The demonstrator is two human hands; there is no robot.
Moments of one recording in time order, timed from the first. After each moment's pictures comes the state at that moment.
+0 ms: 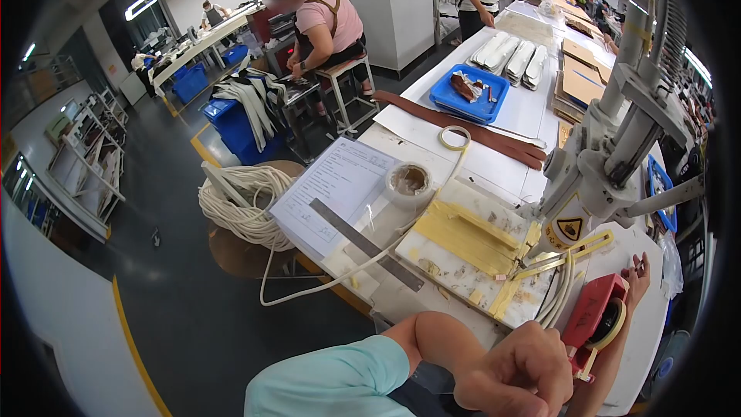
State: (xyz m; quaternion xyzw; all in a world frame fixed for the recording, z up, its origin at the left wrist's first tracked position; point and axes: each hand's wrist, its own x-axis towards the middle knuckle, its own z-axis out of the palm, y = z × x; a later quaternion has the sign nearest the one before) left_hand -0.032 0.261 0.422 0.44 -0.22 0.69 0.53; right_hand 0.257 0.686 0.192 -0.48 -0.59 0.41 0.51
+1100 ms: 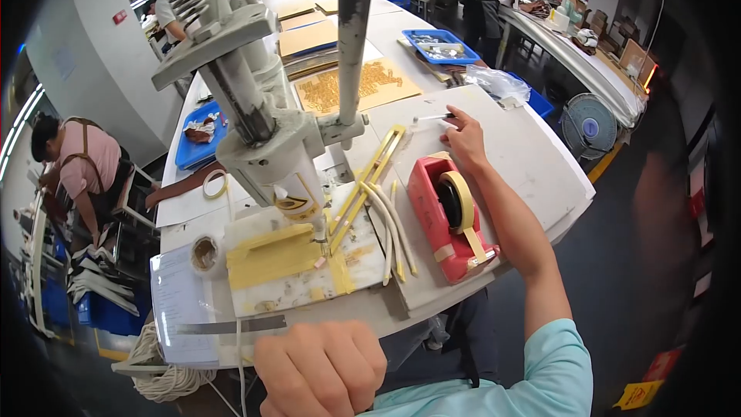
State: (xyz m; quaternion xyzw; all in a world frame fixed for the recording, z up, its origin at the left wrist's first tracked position) left_hand -0.036 0.291 0.426 0.56 -0.22 0.61 0.51; right_hand 0.205 0.607 0.251 -0.53 -0.57 0.34 0.53
